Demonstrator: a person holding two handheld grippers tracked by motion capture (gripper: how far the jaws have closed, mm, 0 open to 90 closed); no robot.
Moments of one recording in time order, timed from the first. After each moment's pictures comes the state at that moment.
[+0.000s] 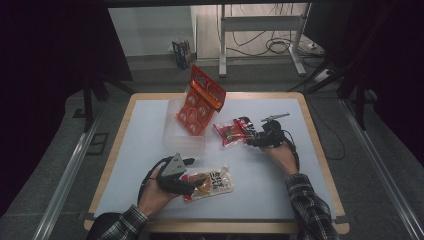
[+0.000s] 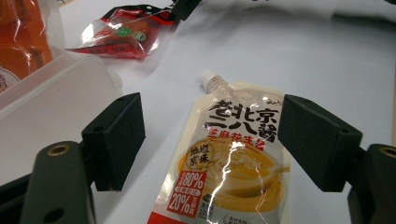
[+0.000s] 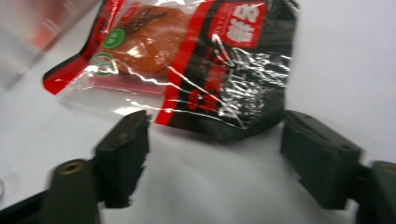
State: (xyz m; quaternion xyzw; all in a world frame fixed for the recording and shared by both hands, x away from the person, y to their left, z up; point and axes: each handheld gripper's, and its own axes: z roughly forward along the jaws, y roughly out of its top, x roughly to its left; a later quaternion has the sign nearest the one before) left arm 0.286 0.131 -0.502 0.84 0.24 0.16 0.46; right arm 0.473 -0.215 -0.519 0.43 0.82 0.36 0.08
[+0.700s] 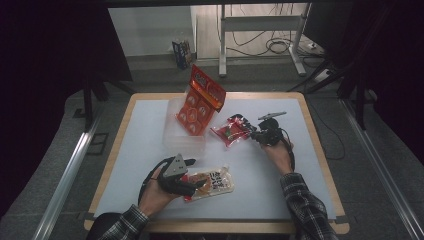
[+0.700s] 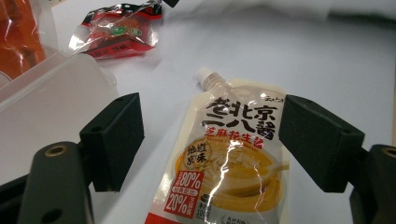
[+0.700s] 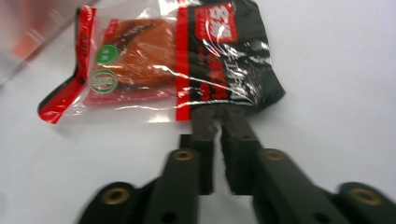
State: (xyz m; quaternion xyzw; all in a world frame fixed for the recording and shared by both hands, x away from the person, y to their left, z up) left arm 0.286 0.129 -0.504 0.84 0.24 0.16 0.46; right arm 0.467 -0.201 -0.506 0.43 0.82 0.34 0.14
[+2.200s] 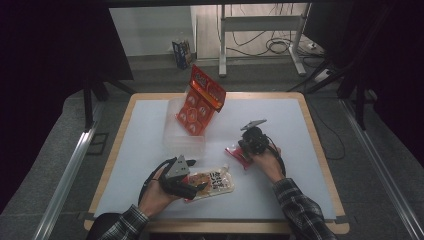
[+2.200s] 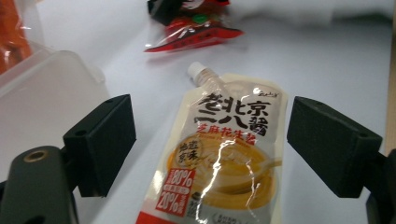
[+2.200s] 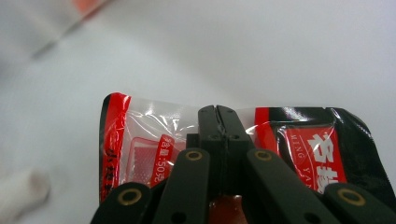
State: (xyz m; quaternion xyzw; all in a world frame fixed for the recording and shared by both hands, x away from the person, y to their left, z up) left arm 0.284 0.122 -0.503 0.85 0.23 0.15 0.45; right arm 0.437 -0.155 -0.512 0.37 0.87 0.31 0.15
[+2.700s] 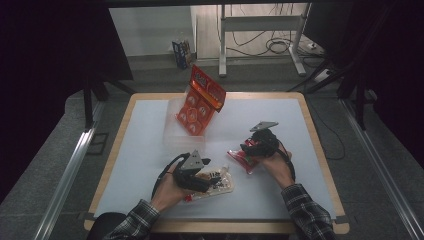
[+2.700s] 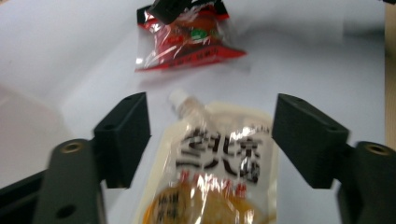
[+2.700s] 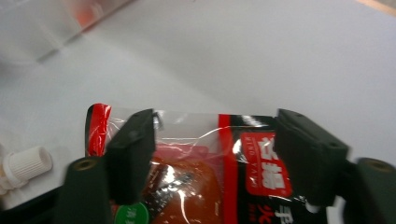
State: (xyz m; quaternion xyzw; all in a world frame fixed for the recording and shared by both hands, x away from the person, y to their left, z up) left arm 0.307 0.087 -0.500 0.85 0.23 0.12 0.45; right arm 0.418 -0.179 -0.494 0.36 0.85 0.33 0.20
